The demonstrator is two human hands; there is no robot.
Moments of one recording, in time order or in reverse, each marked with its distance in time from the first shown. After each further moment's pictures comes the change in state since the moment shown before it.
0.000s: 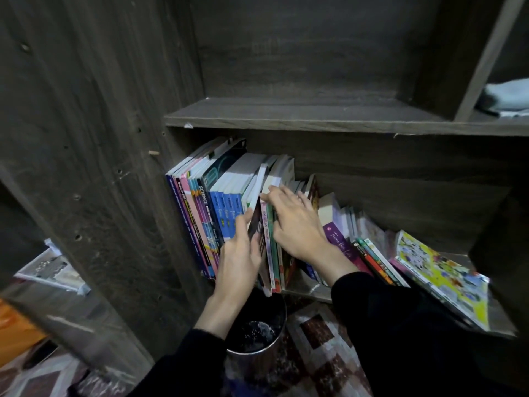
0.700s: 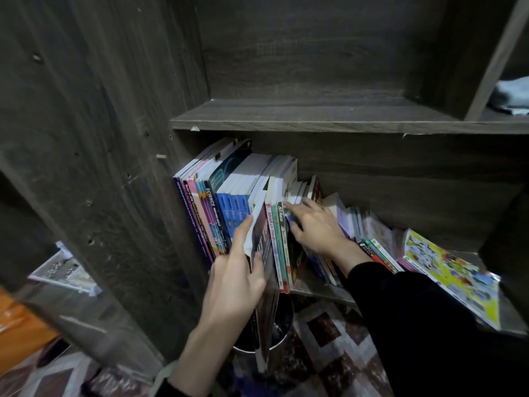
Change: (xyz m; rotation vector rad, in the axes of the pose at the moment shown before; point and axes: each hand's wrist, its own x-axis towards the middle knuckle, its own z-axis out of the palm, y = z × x) left_hand -0.025 0.043 -0.051 0.043 -0.127 -0.247; right_hand 0.008 0.045 0.017 -0.087 -0.205 0.118
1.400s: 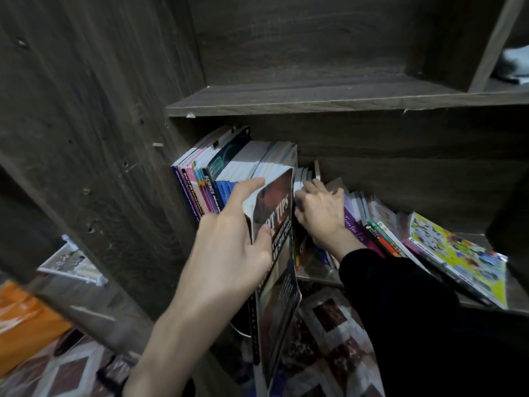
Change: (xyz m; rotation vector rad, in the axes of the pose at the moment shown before) left_hand -0.012 0.054 -0.048 0.035 0.018 0.187; right_hand 0.001 -0.004 0.008 -0.255 0.200 0.113
